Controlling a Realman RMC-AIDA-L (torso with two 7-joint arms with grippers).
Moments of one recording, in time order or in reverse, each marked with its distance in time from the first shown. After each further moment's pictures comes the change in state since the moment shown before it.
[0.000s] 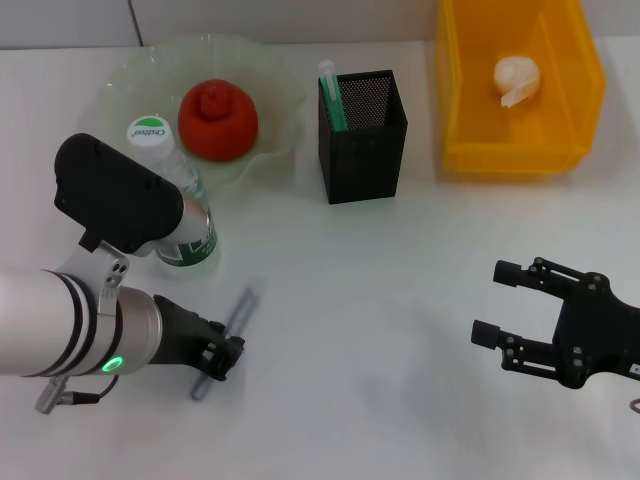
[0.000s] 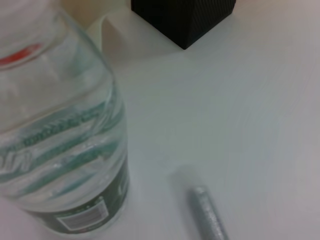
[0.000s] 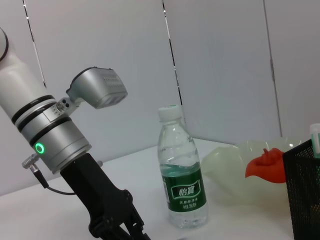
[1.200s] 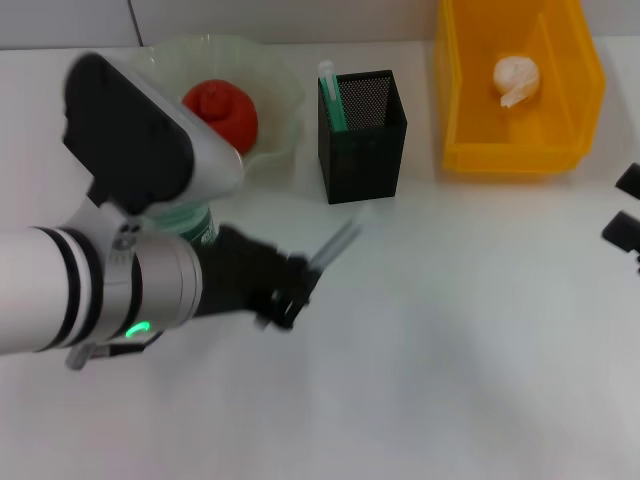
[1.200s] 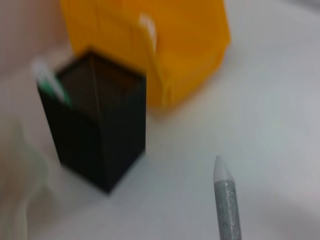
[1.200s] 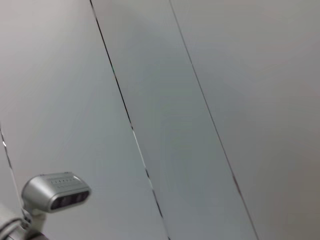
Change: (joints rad) left arm 0.057 0.007 0.001 0.212 -0.180 -0.070 0.191; right arm 0.040 -0.020 0.413 0.110 0.012 -0.319 0.145
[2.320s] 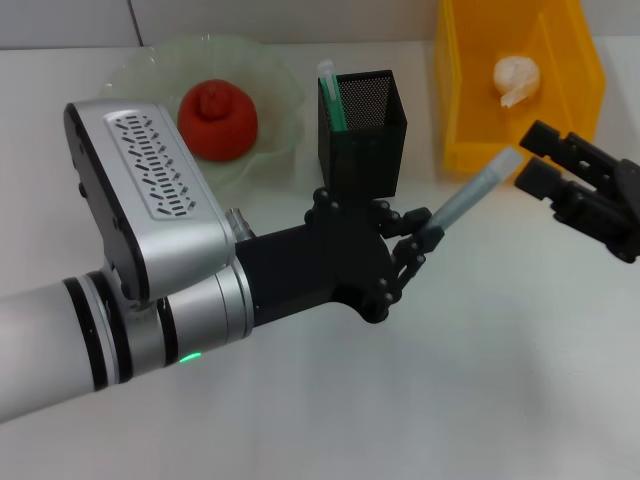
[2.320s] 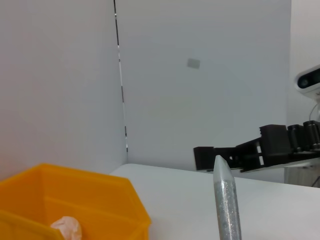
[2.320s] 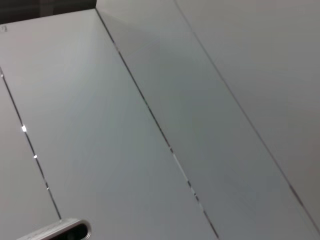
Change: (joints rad) left arm 0.104 0.002 0.047 -0.299 -0.923 -0.354 1.087; right arm 0.185 0.016 -0.004 0.180 -0.021 0.025 0.059
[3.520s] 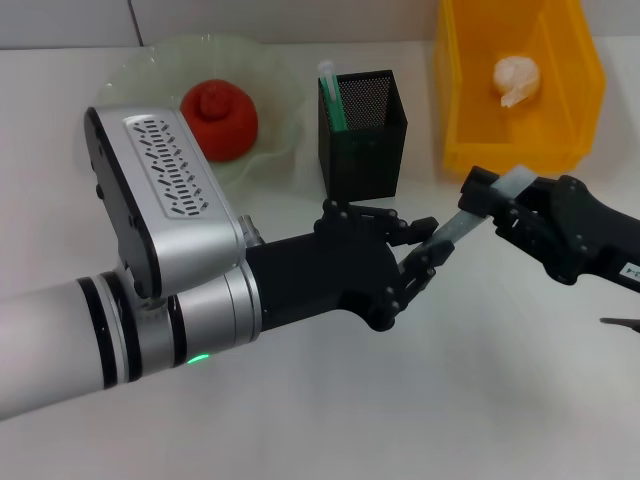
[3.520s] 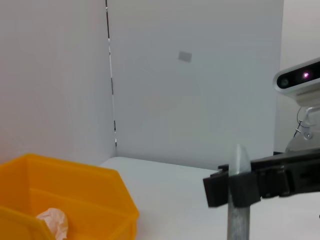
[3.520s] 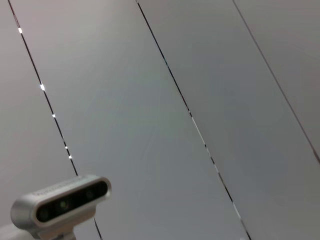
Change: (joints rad) left arm -0.037 -0.001 -0.002 -0.050 -0.012 0.019 -0.008; right arm 0.031 0.006 -0.138 -0.009 0.009 0.064 -0.050
